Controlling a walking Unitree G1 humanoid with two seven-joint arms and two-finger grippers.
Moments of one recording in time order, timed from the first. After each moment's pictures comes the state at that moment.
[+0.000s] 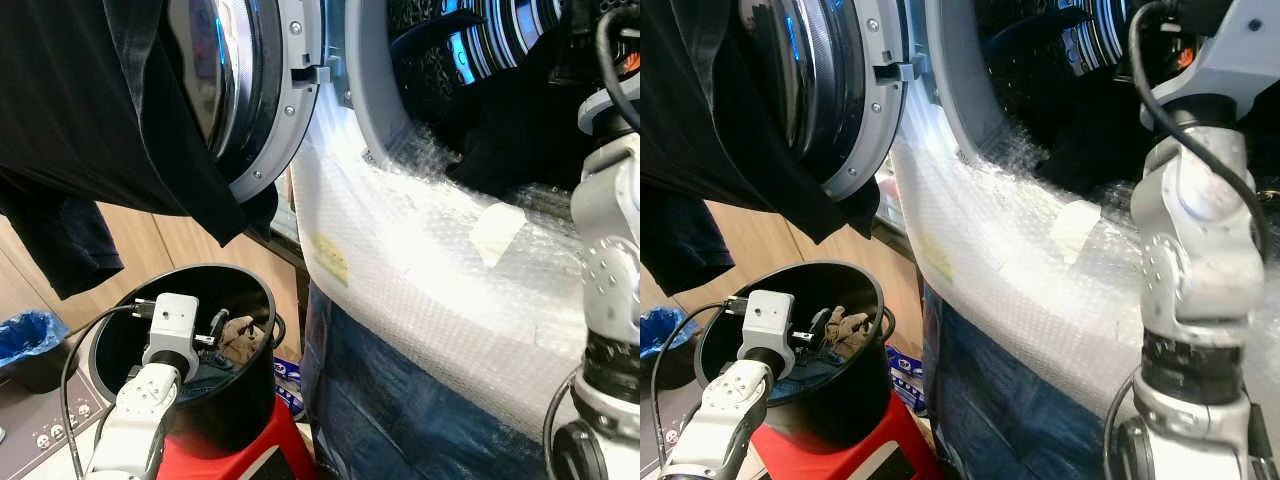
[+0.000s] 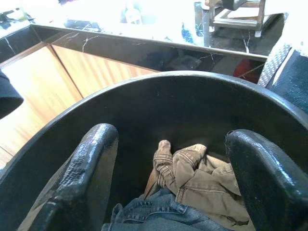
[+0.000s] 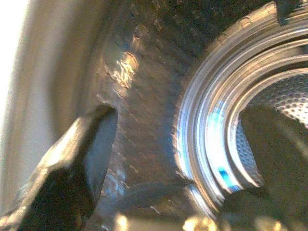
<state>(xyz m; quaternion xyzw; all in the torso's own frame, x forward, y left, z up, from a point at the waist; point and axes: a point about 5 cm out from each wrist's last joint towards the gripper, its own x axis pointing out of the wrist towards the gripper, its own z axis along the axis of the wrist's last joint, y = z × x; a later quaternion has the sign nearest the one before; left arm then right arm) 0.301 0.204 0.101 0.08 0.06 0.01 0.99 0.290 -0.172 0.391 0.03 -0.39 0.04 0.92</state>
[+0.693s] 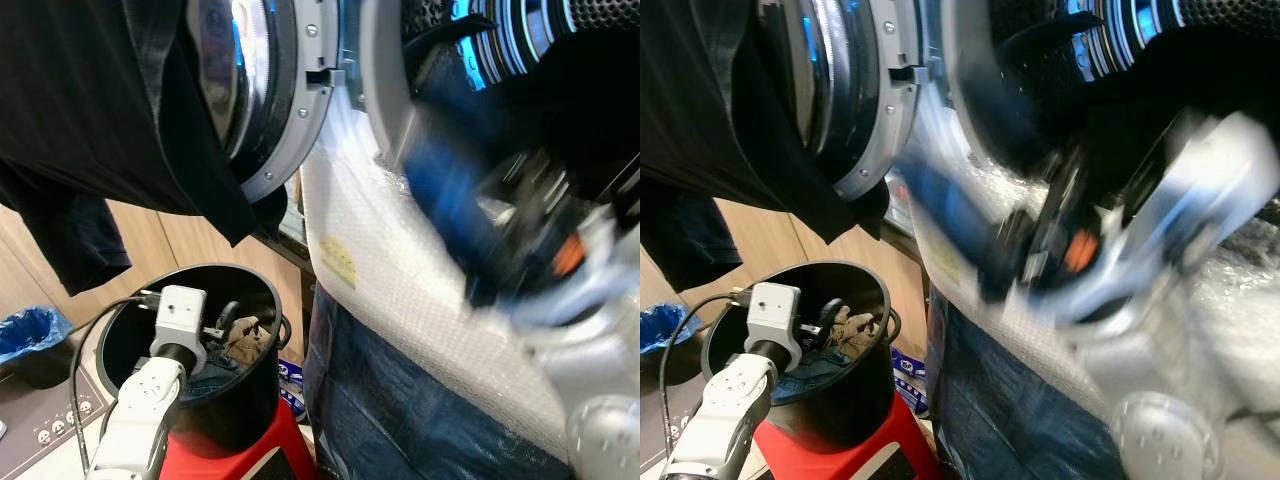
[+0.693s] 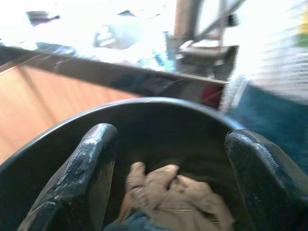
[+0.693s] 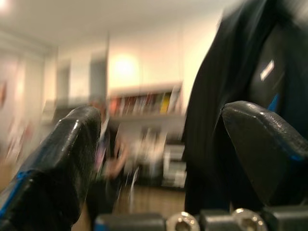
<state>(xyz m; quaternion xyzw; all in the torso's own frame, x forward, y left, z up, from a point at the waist) 0.298 0.188 0.114 0.07 0.02 -0.09 0.99 0.209 -0.095 0.281 0.13 -0.21 0.62 0.74</state>
